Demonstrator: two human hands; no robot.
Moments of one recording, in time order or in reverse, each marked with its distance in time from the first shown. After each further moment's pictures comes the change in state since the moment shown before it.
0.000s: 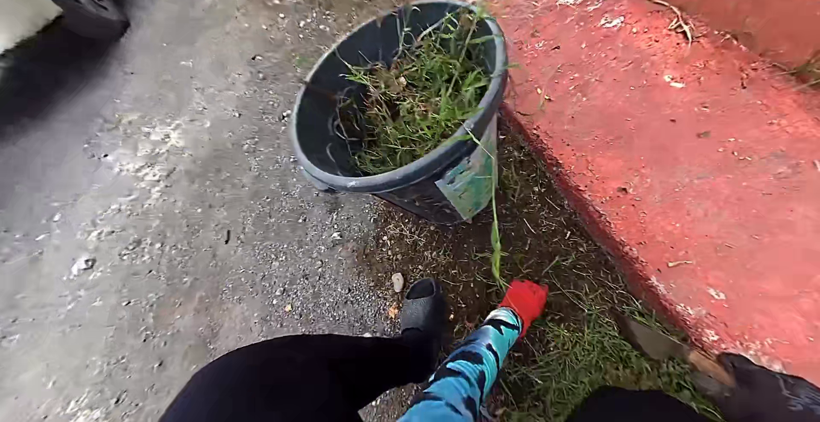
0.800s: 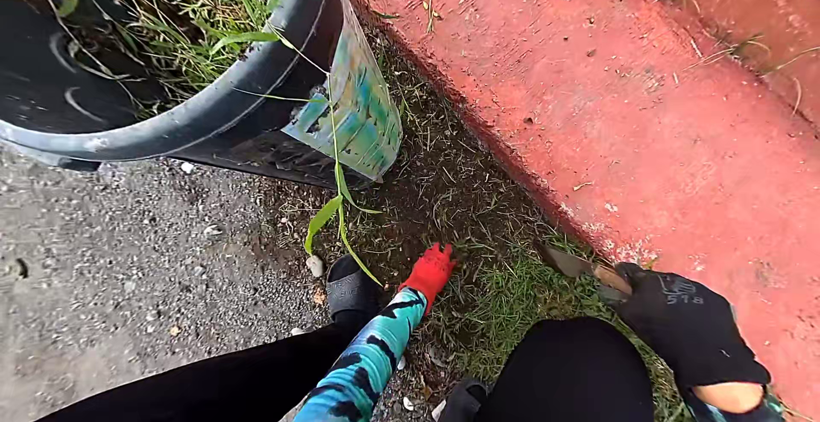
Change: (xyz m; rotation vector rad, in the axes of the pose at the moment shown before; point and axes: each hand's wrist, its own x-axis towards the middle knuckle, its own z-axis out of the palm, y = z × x) left_hand -0.019 -0.044 0.030 -0.032 -0.079 -0.060; right_hand -0.012 -0.003 0.000 -0.021 0.010 0.098
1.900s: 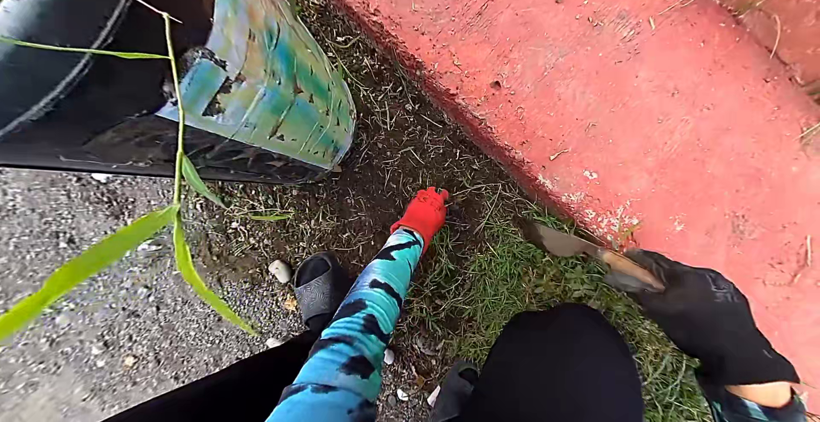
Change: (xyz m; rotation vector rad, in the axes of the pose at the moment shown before) left_hand 0.082 0.033 -0.049 0.095 0.150 0.136; right_hand -0.002 0.070 0.062 0.359 0.177 -0.012
